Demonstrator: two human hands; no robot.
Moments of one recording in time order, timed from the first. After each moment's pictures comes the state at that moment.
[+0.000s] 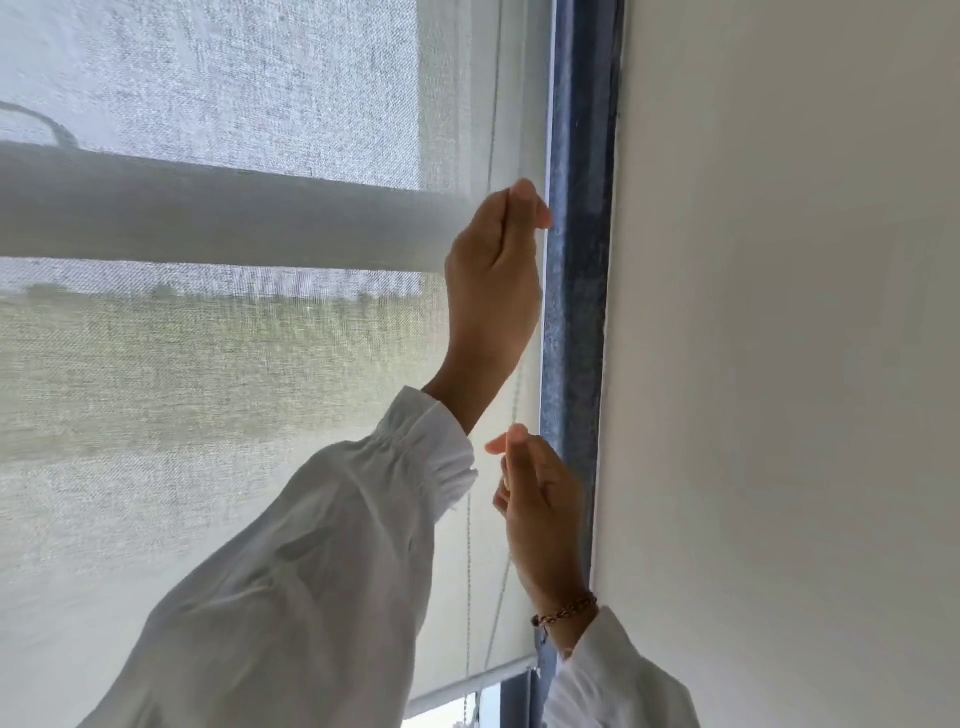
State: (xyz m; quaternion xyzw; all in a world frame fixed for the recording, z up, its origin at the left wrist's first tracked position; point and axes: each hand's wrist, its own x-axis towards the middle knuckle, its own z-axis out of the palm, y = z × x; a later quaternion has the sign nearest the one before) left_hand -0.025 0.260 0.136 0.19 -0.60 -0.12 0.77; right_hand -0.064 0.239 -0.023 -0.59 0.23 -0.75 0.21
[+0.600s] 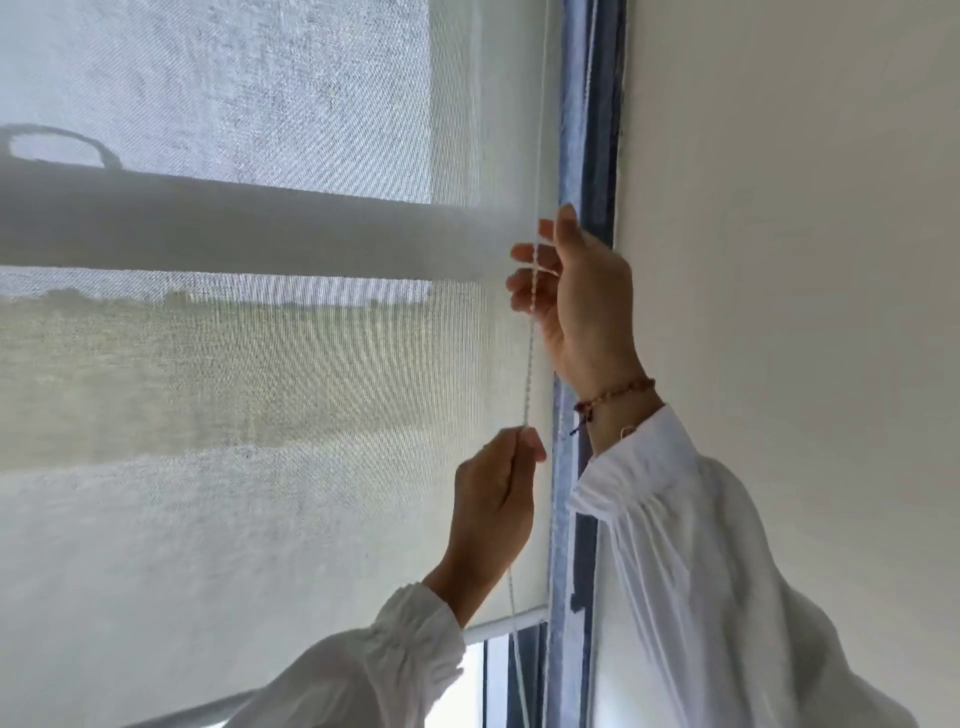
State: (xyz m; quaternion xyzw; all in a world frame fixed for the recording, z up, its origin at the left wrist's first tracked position) left_hand -0.016 0.267 -0.016 0.29 -0.67 -0.01 0.68; right_hand -0.085 0.268 0.136 -0.55 0.15 -0.72 0.39
